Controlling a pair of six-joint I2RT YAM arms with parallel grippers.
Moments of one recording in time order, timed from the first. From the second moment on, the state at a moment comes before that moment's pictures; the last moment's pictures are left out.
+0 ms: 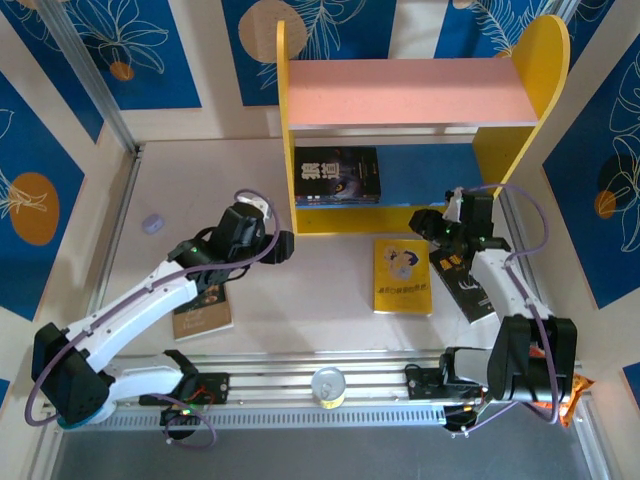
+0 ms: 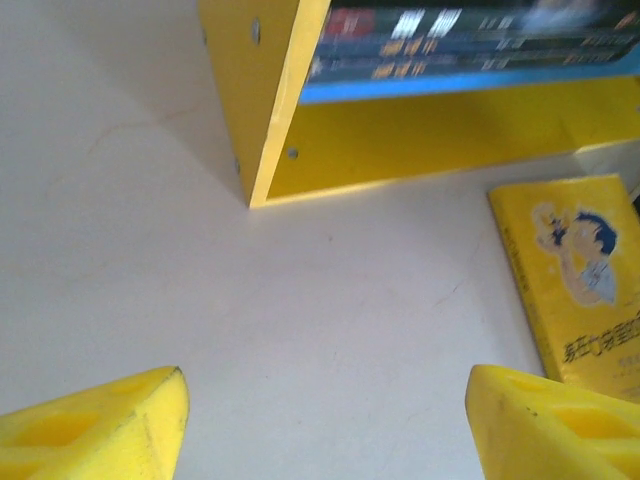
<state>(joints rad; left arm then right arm) -0.70 1.18 0.98 -0.54 -0.11 -0.49 -0.06 1.22 0.75 -0.29 -0.43 0.49</state>
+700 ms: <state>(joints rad) -0.70 1.19 0.79 -0.38 0.00 -0.63 -0.05 1.23 0.62 -0.49 -0.25 0.53</state>
